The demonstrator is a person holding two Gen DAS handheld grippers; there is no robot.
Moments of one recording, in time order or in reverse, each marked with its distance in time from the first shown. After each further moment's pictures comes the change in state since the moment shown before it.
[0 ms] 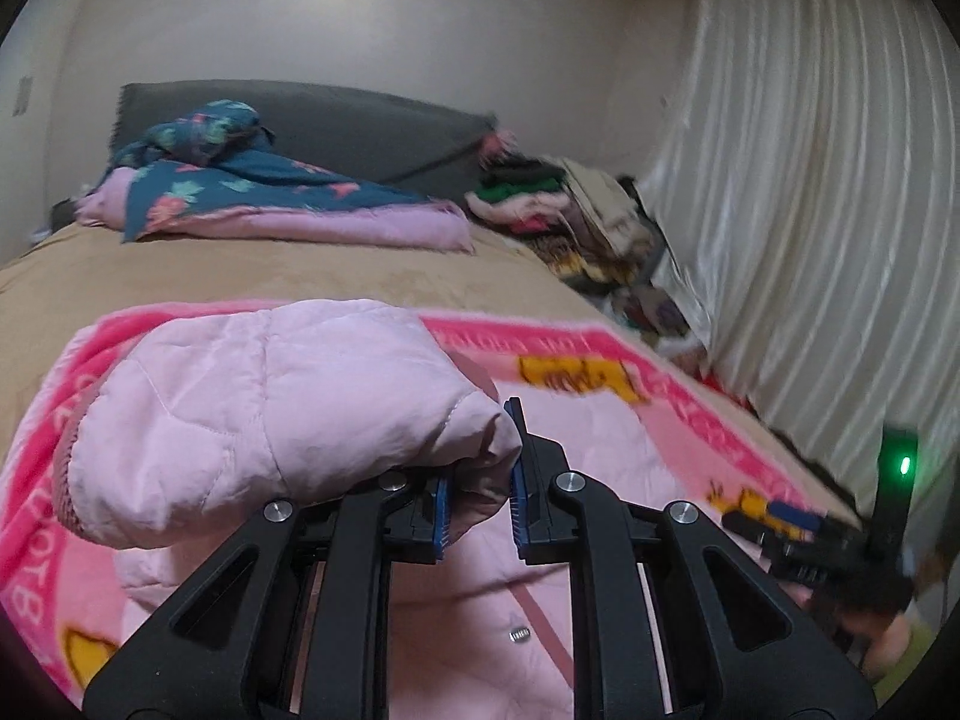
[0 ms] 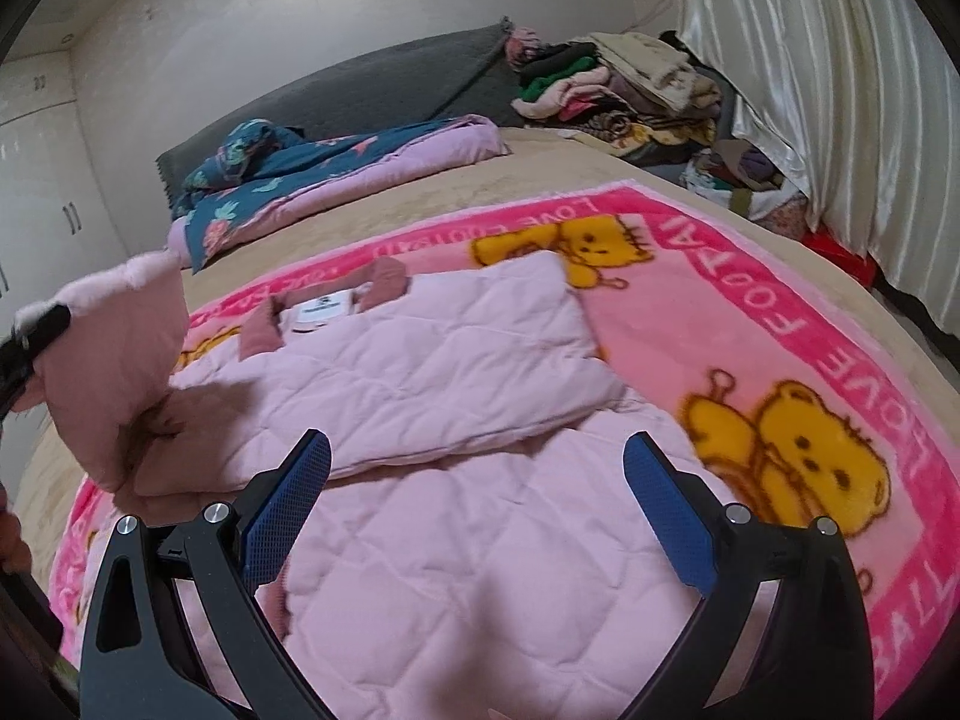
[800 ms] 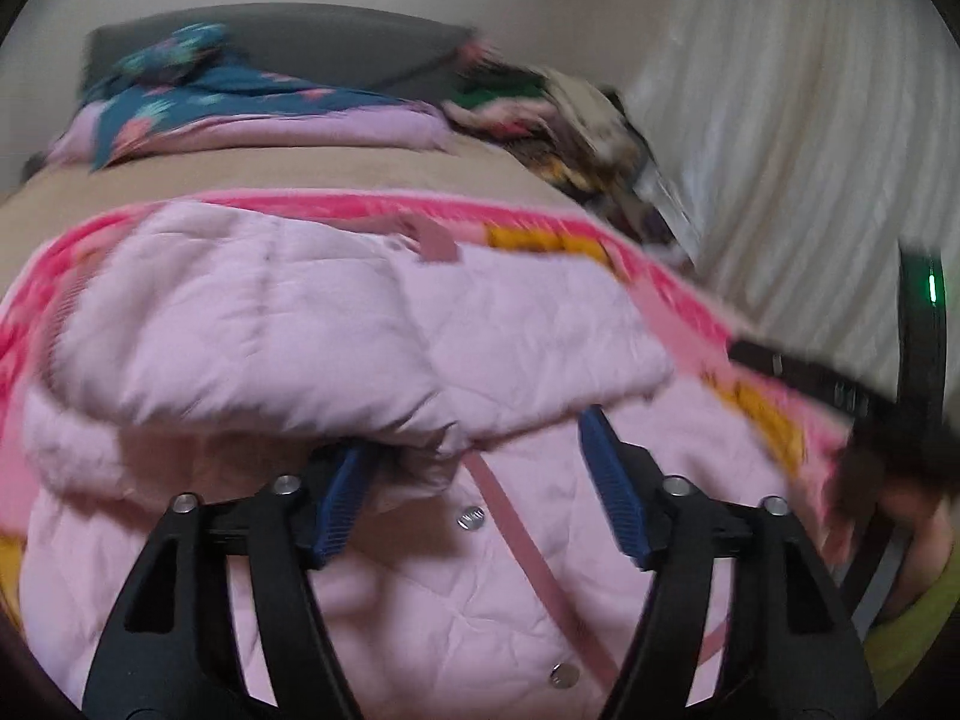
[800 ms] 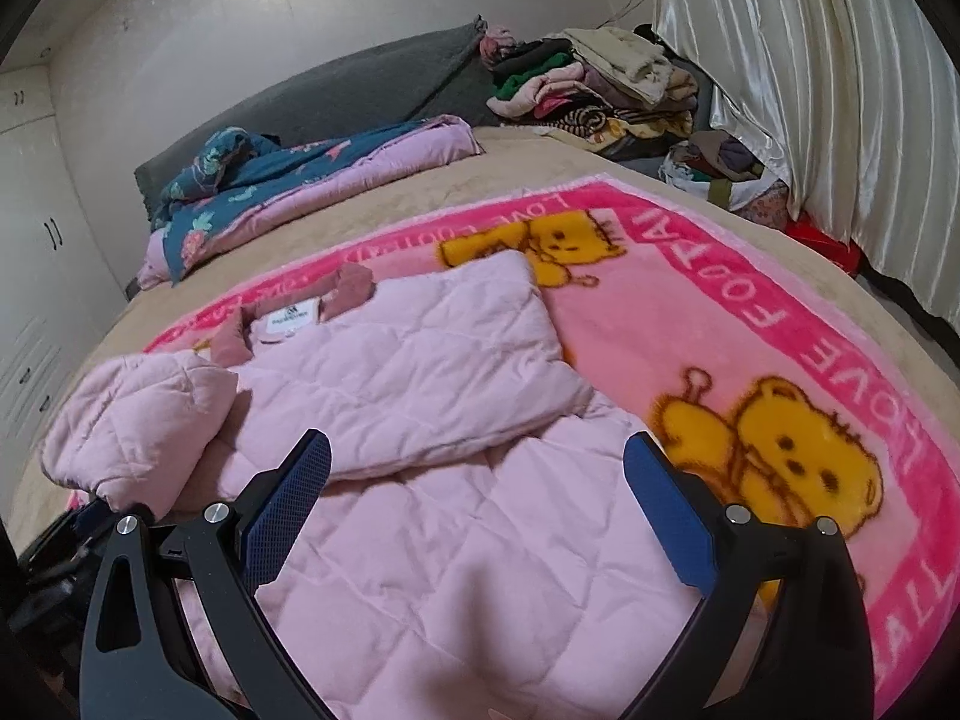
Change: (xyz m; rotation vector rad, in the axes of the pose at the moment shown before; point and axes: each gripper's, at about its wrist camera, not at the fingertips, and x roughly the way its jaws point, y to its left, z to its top) left arm 0.019 -0.016 -0.074 -0.069 0.155 -0.003; right arm 0.010 -0.012 0.005 0.022 -0.008 -0.012
